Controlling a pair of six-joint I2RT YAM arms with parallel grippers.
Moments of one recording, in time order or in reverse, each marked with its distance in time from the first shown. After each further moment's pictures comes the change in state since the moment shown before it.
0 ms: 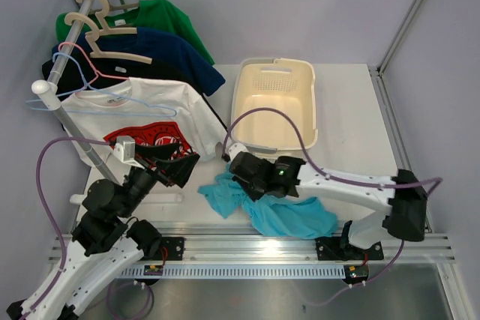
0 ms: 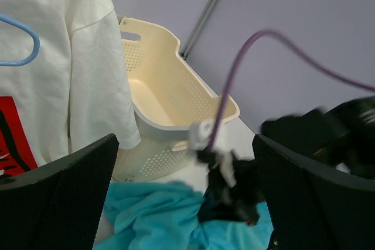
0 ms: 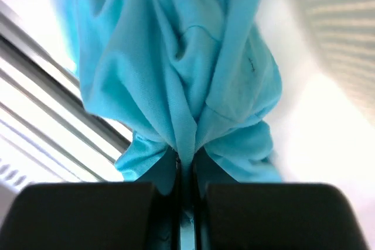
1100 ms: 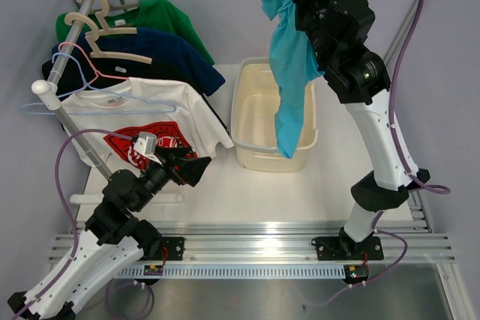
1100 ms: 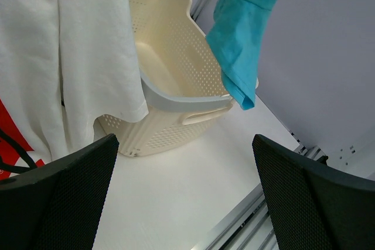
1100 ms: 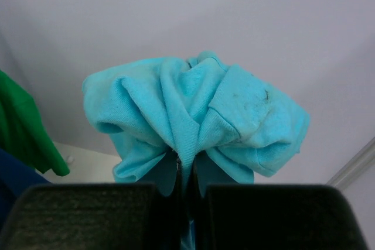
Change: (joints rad) left arm 0.000 0.085 -0.068 0.014 0.035 -0.011; right arm -0.546 0.212 1.380 0.106 0.272 -0.595
